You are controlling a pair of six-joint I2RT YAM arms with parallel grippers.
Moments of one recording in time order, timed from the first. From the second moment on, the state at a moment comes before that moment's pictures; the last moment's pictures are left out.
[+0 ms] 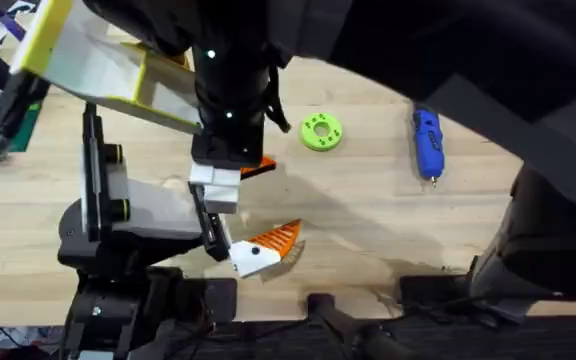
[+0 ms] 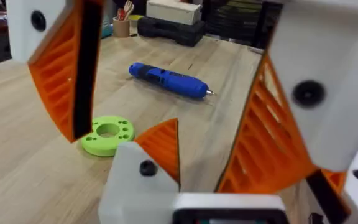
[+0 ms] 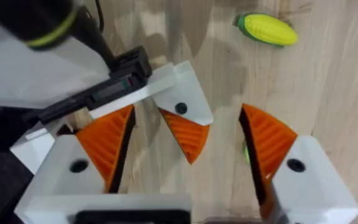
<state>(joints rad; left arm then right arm) -0.05 0.00 0.01 -0.11 1.16 -0.02 1.05 2.02 2.16 -1.51 -0.09 -0.43</state>
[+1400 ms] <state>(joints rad) -0.05 0.00 0.01 -0.11 1.16 -0.02 0.62 1.39 1.54 -1.38 -0.39 -0.54</state>
